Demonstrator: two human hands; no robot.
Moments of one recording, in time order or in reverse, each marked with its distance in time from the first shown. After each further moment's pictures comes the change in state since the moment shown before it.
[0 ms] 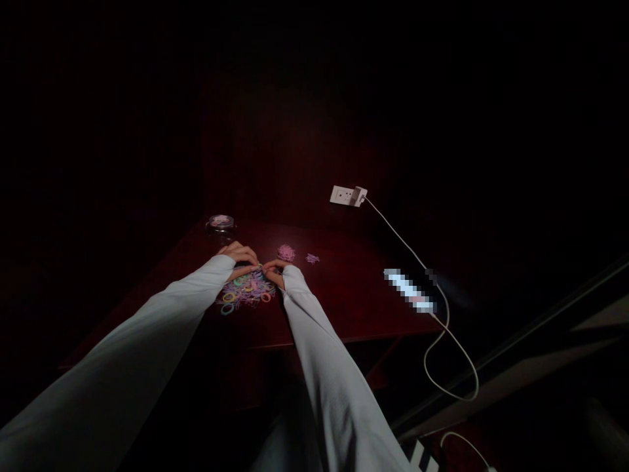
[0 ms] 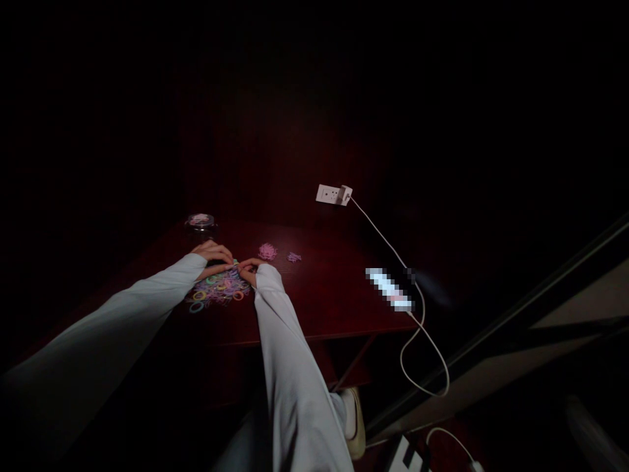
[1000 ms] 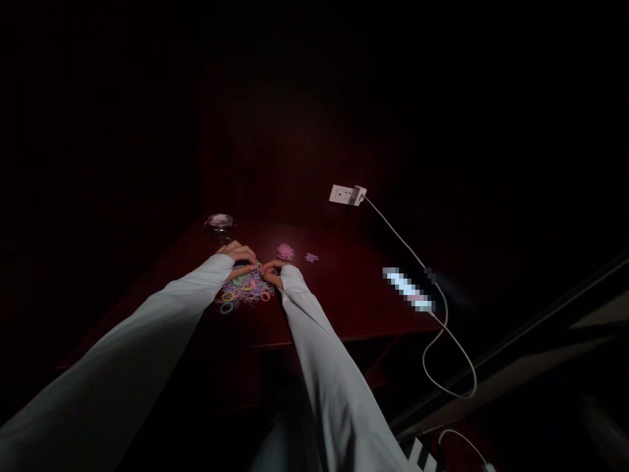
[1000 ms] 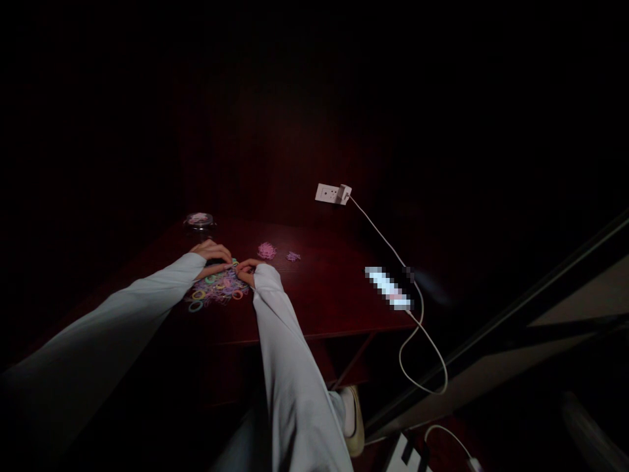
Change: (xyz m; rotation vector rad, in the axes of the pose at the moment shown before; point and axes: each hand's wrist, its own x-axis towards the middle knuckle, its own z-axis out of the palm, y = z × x) left_hand 0.000 -0.002 -0.001 0.015 -0.024 0.019; right_hand -0.002 -0.001 -0.004 -0.060 -0.053 0.009
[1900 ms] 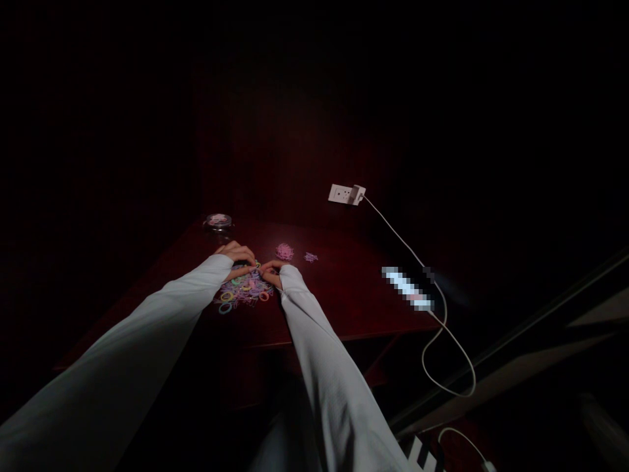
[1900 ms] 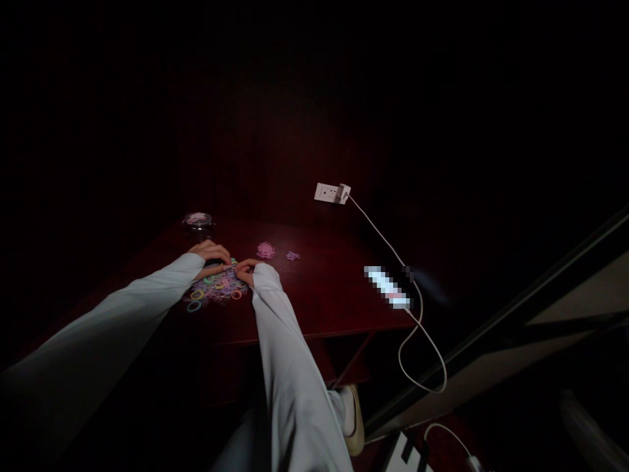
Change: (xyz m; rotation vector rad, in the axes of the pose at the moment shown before) left_hand -0.001 0.005 -0.002 0.032 -0.010 -0.011; right_hand -0.005 -0.011 -0.002 -0.074 0.013 0.028
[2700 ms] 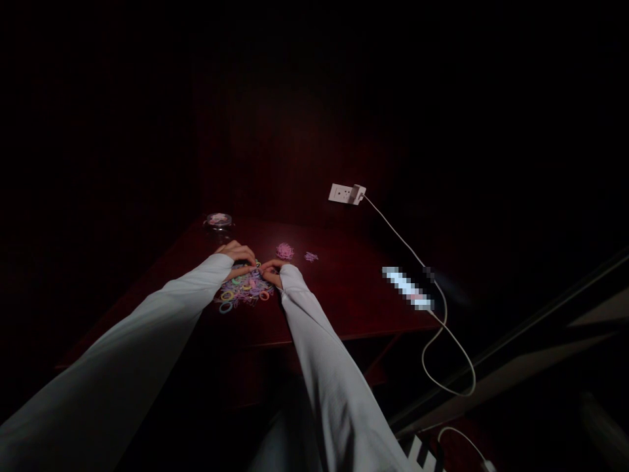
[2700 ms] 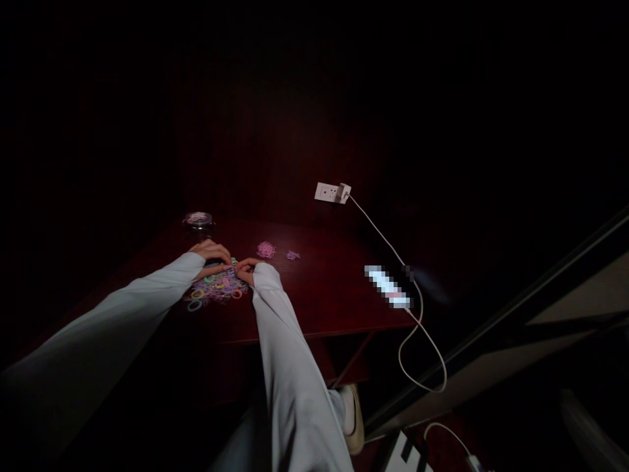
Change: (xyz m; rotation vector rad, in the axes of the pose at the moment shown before) left_hand 0.000 0.000 -0.003 -0.038 -0.017 0.003; right_hand -0.005 -0.005 -0.002 0.033 0.001 -0.007
